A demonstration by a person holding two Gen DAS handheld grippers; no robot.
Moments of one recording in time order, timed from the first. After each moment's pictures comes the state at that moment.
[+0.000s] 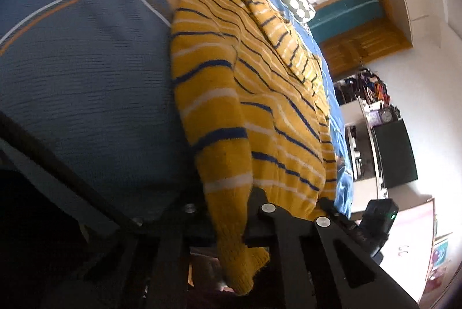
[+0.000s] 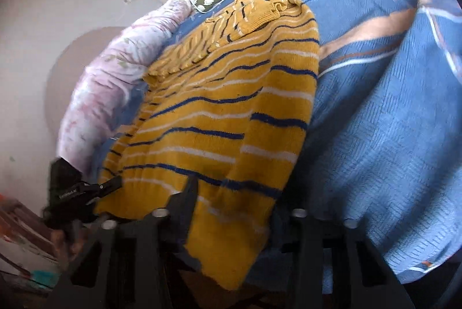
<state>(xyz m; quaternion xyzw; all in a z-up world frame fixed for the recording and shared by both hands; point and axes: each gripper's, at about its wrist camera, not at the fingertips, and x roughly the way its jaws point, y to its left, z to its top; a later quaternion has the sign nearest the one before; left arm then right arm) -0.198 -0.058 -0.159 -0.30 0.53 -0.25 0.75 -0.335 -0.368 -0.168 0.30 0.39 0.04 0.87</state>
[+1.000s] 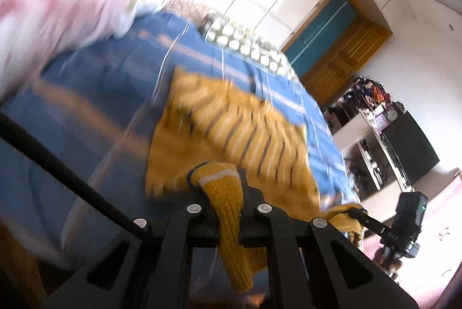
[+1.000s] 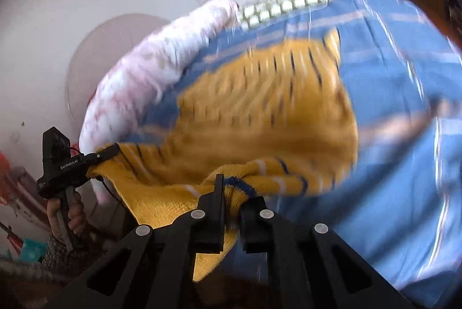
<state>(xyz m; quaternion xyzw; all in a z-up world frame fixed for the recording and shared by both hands) -0.148 -0.051 -0.011 -0.19 0.40 -0.24 0.87 -0.310 -0.382 -0.055 0.24 0.34 0.12 0.90</state>
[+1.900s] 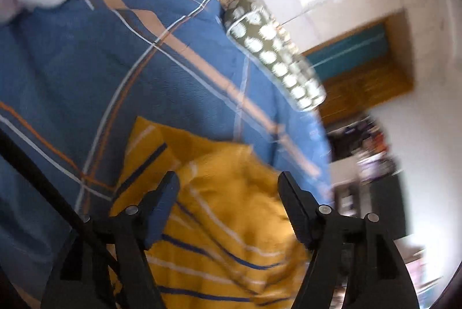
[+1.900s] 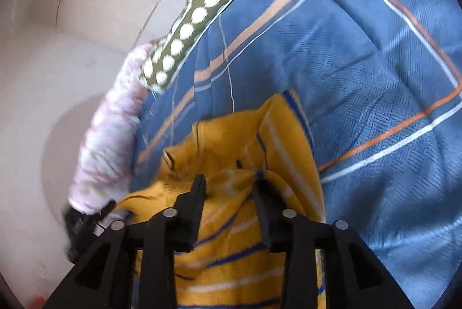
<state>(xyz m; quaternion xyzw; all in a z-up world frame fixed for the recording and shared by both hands) 0.122 -0.090 -0.096 -0.36 0.48 -0.24 0.77 -0.070 -0.542 -0.144 0.51 0.34 0.02 0.79</state>
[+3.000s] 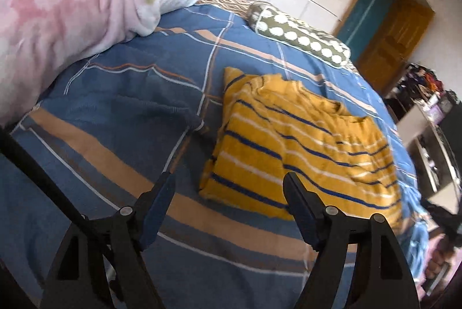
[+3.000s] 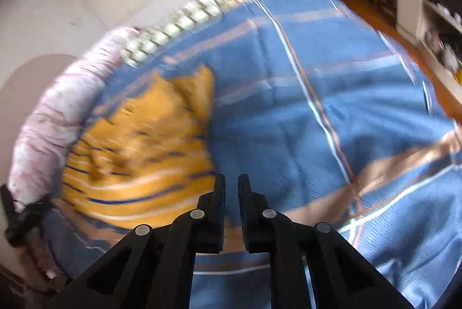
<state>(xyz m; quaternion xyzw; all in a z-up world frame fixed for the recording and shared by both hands) -0.060 -0.064 -0.086 -0.11 0.43 -0.12 0.89 -0.248 -0.493 -0.081 0.24 0.35 -0.09 0.90</state>
